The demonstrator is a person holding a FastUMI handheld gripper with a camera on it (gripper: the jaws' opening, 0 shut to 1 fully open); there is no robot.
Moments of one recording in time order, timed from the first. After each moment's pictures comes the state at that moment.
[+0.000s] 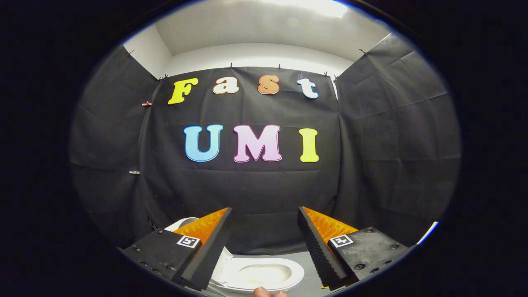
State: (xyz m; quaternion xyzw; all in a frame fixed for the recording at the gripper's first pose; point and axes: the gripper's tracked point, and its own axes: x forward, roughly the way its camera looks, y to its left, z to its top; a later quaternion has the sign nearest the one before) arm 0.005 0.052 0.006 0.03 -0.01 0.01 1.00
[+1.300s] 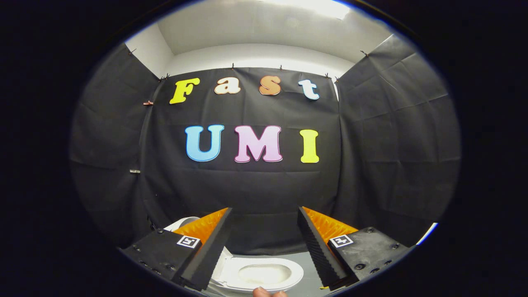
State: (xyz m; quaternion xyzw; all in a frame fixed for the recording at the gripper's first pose) arm -0.001 0.049 0.000 0.03 -0.01 0.01 1.00
